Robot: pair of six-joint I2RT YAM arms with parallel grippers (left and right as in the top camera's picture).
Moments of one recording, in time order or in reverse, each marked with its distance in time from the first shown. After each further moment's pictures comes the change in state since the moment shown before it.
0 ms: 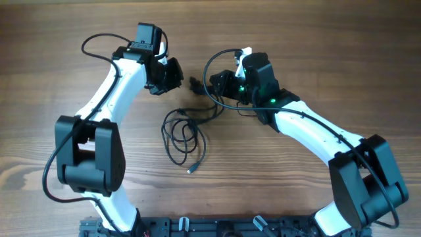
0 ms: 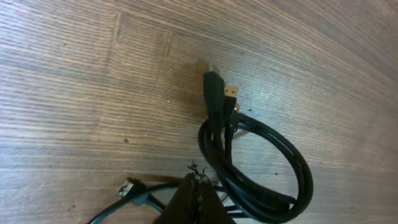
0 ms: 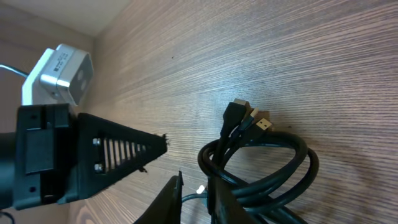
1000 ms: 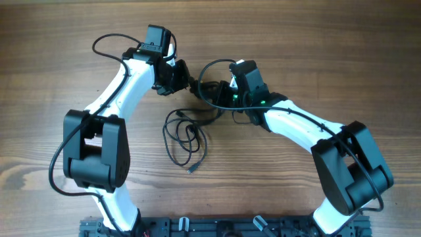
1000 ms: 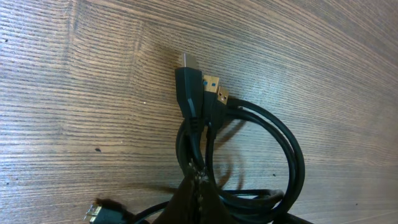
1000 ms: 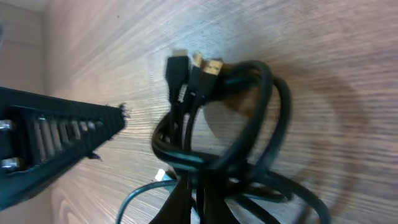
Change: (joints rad) left arm -0.041 0.038 0.000 0.039 0.008 0.000; right arm 0.032 0.107 0.000 -0.074 0.010 0.057
